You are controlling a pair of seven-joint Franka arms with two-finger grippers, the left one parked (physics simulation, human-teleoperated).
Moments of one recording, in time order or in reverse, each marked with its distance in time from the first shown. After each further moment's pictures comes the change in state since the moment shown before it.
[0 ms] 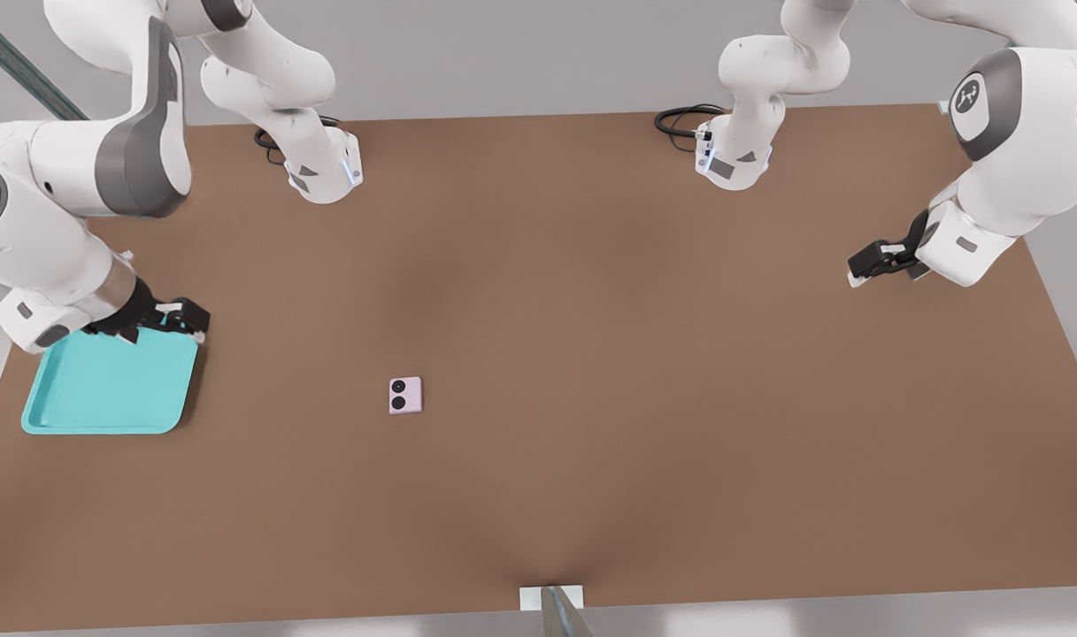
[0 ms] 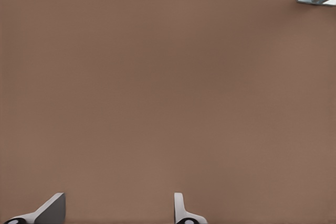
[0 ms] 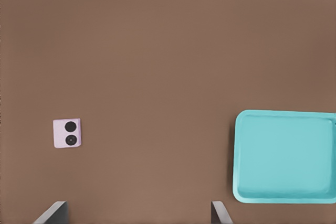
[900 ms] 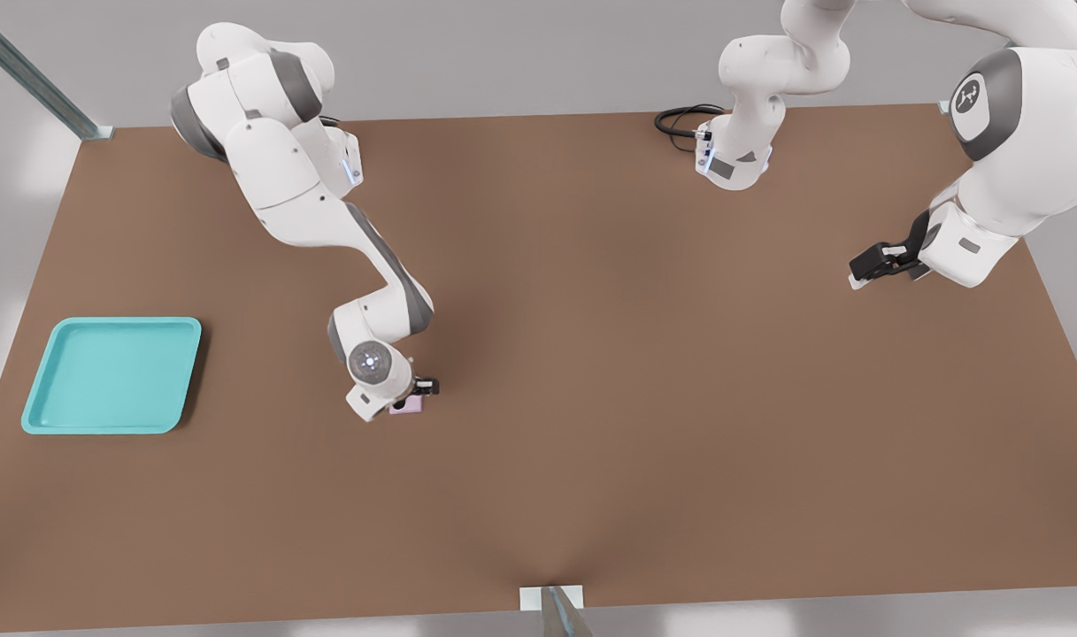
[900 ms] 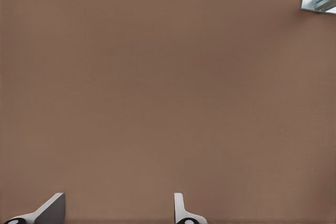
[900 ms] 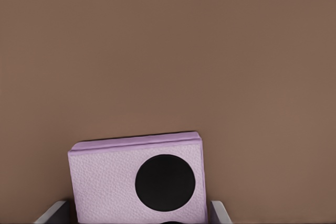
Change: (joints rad) arm 0.287 0.513 0.069 -0.447 0.018 0.831 0.437
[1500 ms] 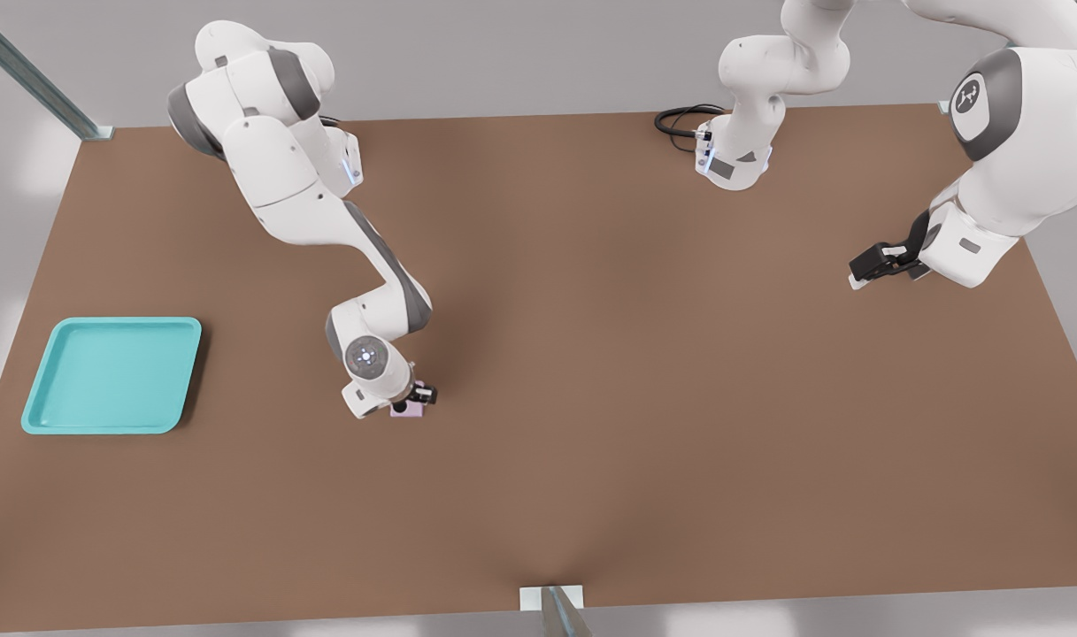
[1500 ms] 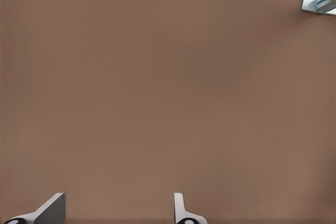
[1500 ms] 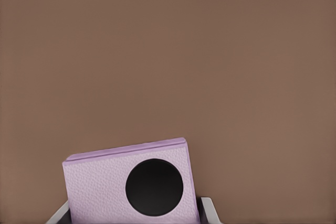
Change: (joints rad) arm -0.006 -0.017 0.000 -0.003 -0.012 0.056 0.164
